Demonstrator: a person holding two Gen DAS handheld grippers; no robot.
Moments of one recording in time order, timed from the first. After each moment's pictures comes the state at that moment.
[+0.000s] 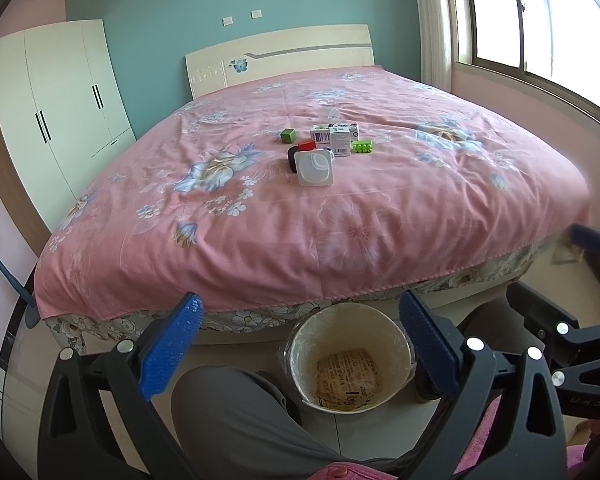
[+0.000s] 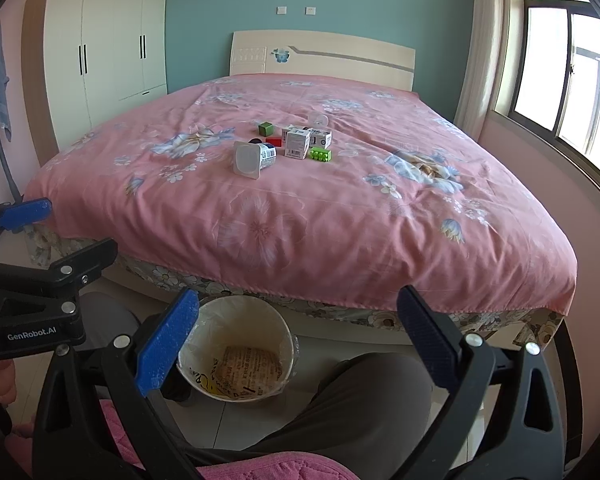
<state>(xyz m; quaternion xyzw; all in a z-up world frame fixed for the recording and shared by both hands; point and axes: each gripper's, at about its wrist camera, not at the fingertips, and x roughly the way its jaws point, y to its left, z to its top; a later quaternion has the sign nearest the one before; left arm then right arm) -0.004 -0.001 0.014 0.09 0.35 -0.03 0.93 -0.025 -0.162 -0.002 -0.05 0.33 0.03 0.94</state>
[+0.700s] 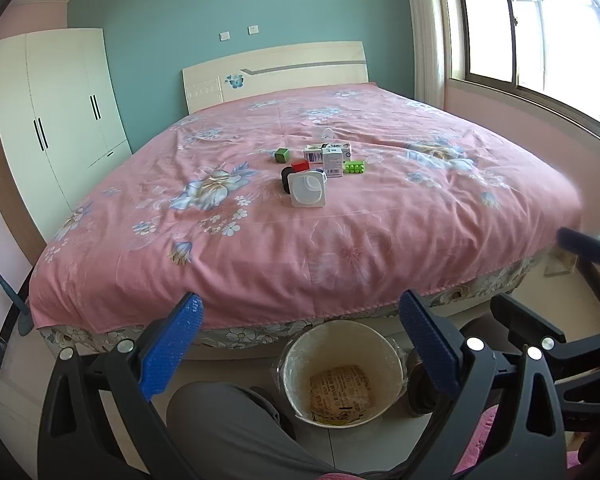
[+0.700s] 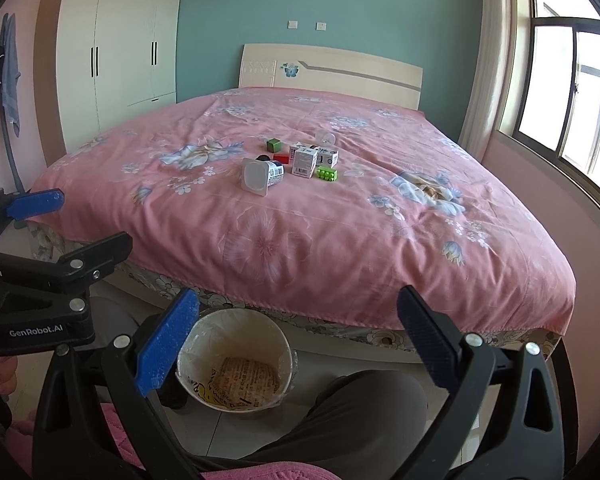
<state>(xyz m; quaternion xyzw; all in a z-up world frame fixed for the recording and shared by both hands) -0.006 -0.005 0.026 0.08 0.32 -0.04 0.94 -0.031 -0.155 0.012 -0.07 0.30 0.05 0.95</state>
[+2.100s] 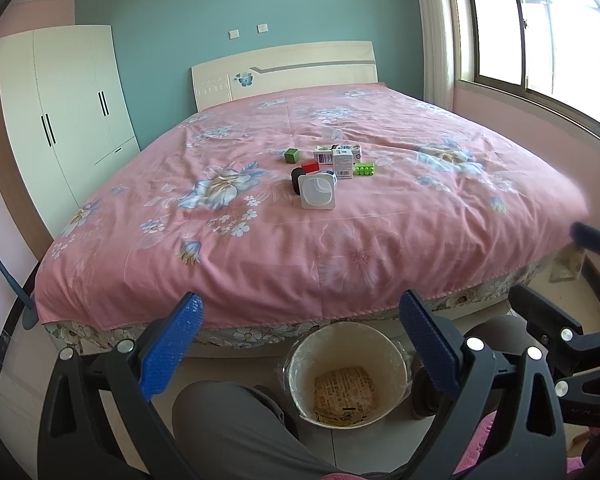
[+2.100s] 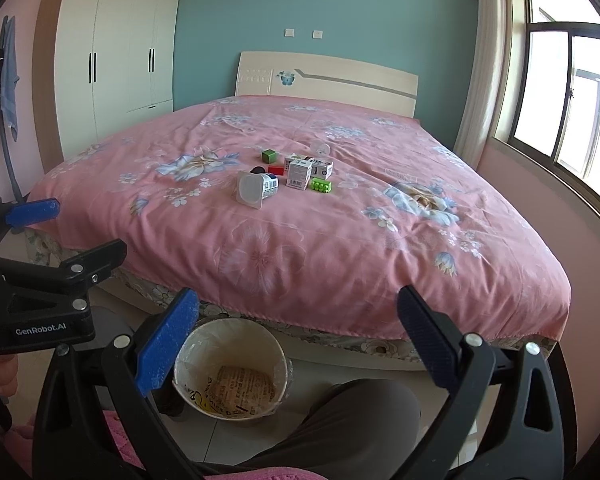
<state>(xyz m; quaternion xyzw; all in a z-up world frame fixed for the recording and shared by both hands) -0.004 0.002 0.031 0.07 0.32 -0.03 0.94 -0.028 -0.163 0.028 -0.06 0.29 0.04 0.95</state>
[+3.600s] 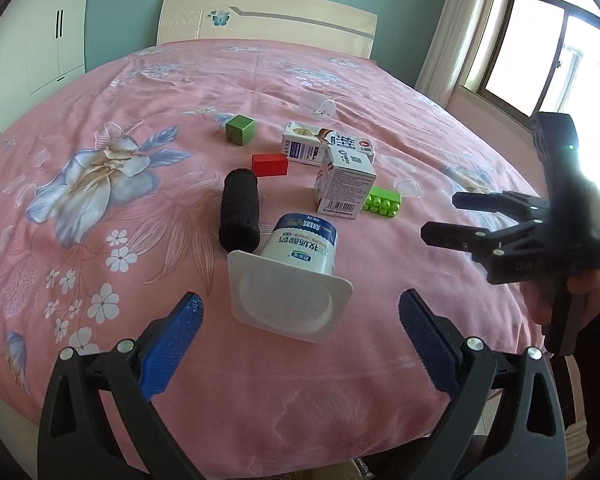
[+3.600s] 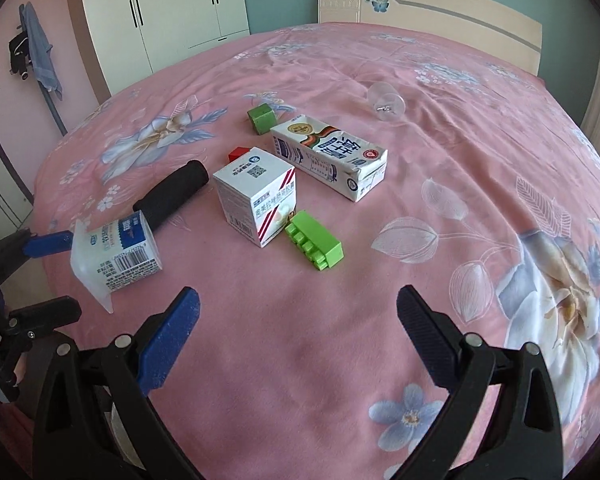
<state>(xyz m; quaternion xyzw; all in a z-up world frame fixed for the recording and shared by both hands) 0.309 -0.015 -0.066 -0.06 0.39 -0.11 0.91 0.408 -0.229 -0.068 -0.08 0.43 0.26 0.86</state>
